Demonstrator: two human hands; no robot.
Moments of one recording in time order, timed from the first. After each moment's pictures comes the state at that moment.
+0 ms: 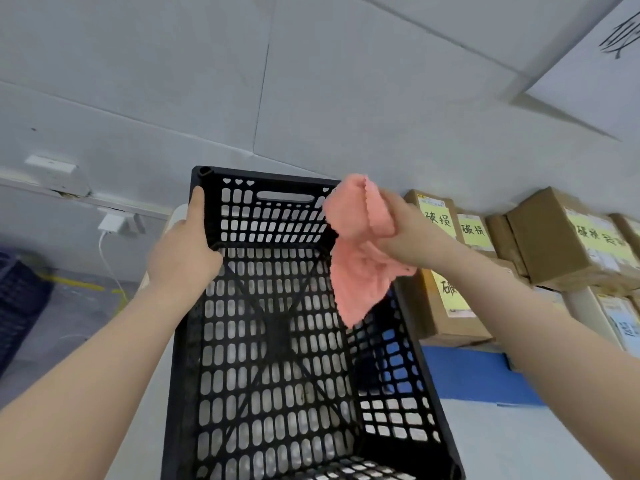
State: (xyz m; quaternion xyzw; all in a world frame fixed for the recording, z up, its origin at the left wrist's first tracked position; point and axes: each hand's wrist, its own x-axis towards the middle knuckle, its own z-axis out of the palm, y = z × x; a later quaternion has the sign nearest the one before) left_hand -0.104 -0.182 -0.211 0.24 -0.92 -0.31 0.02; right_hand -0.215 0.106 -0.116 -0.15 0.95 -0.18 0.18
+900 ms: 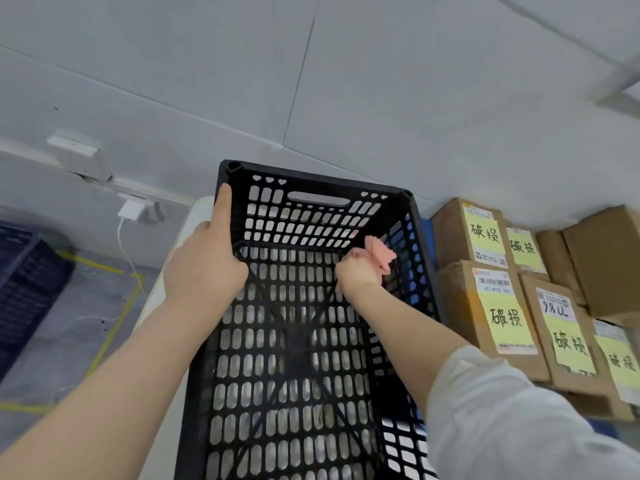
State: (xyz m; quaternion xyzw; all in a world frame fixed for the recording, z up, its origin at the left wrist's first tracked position) left_hand -0.106 -0.180 -0.207 0.26 -0.92 -0.31 -0.01; right_hand -0.246 0.014 -0.306 -0.22 0.86 0.40 0.21
